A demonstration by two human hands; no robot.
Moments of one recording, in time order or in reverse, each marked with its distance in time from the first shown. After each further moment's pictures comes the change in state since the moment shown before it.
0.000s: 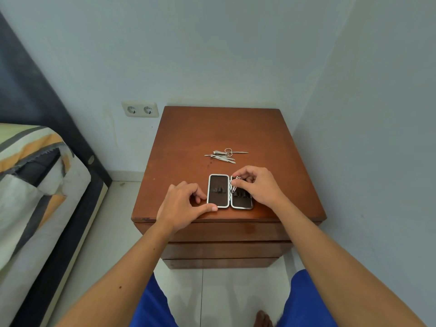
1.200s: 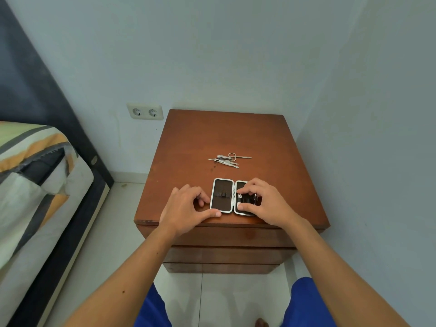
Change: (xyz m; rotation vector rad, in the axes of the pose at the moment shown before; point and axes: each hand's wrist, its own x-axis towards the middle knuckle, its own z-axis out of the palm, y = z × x) left_hand 0.000 0.002 0.001 0.053 -0.004 0.007; right_hand -0.032 0.010 -0.009 -0.220 -0.141 -0.201
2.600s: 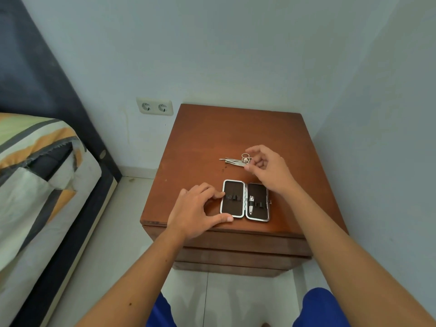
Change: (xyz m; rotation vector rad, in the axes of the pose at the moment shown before) left_hand 0.008 -0.006 -0.004 0.163 -0.034 0.067; right_hand 0.100 -0.010 -0.011 0.169 0.157 0.106
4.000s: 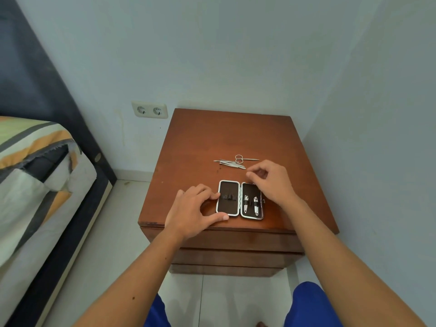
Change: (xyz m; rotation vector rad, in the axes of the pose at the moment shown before) left_hand -0.007 0.013 0.007 0.012 0.006 -0.014; right_hand -0.041 0.009 -0.014 -0.181 0.100 0.007
